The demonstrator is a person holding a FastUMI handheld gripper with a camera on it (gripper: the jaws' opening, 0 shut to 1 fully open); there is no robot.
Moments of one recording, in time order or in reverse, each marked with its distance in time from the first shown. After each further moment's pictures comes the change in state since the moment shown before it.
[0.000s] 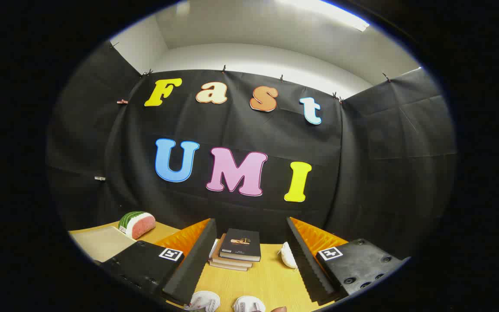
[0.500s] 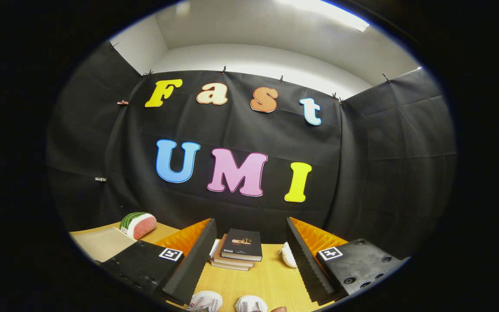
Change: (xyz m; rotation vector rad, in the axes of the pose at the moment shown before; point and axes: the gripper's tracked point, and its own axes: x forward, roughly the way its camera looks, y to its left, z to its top) arm -0.005 0.004 0.003 0.008 -0.001 -0.007
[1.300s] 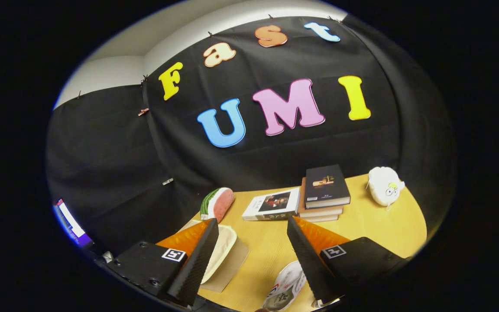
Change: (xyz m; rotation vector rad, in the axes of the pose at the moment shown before) arm 0.001 0.117 -0.084 0.470 0.479 0.463
